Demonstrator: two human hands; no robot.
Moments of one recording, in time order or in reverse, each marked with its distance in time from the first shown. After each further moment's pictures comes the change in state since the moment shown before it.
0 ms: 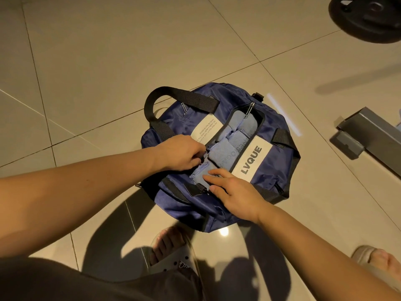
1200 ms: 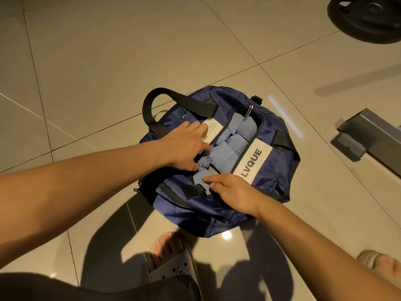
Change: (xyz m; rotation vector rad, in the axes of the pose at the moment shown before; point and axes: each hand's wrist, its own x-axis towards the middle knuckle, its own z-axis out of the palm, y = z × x) left_hand 0.013 0.007 -0.027 0.416 -0.001 0.061; right_hand 0.015 -0.009 -0.016 0.197 -0.090 0.177
